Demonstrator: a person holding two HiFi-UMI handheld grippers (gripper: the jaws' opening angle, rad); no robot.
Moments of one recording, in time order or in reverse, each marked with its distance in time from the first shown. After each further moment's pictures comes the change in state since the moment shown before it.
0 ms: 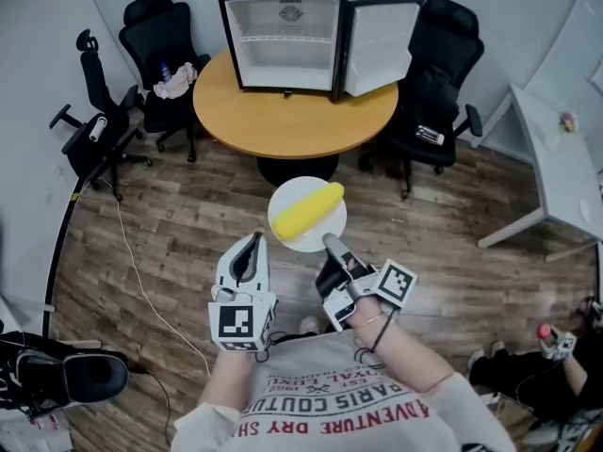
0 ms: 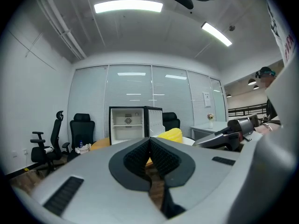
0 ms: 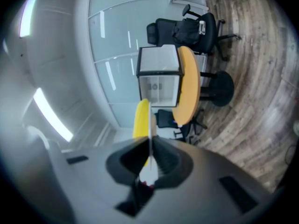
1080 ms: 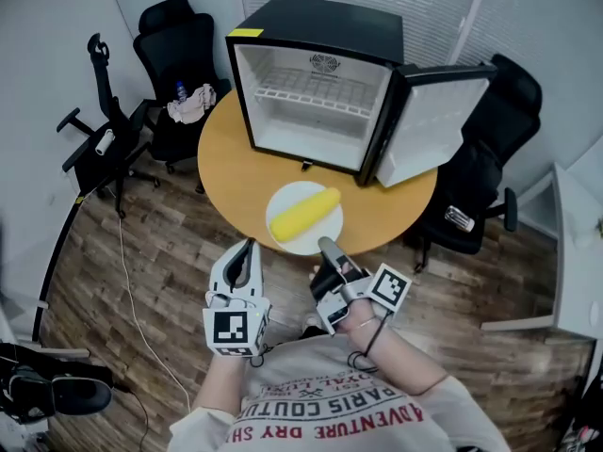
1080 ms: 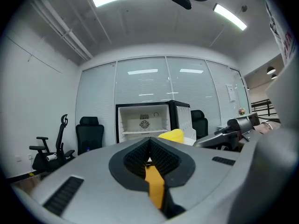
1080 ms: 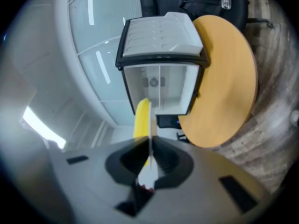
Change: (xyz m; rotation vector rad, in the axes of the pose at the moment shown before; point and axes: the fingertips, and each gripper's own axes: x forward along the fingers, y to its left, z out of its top) left arm 0.273 0.132 0.013 0.001 -0.010 0.185; right arm 0.281 -0.011 0.178 0.004 0.139 0.000
